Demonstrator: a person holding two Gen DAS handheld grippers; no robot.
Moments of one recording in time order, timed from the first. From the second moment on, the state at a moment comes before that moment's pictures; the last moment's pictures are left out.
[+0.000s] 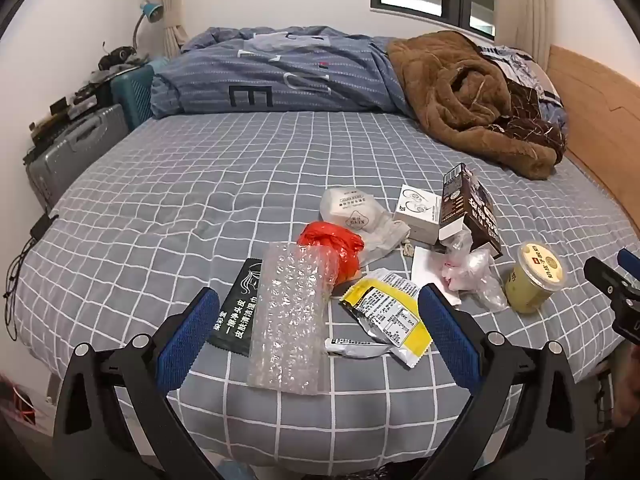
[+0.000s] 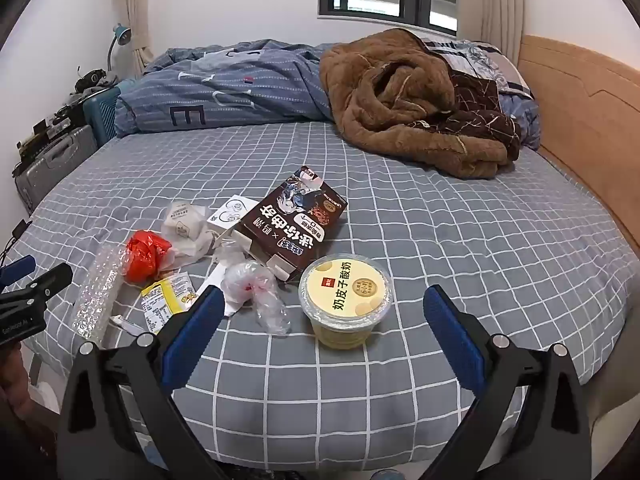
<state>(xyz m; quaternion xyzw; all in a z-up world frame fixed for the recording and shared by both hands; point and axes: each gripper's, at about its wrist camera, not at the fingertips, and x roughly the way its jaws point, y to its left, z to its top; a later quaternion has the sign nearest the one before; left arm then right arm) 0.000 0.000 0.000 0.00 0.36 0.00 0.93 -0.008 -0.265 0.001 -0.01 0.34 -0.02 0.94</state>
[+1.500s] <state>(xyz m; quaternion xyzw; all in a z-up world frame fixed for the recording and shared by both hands) 0.000 -0.004 -0.003 0.01 0.36 -0.01 0.93 -0.005 -0.268 0.001 -0.01 0.33 -0.02 0.94</state>
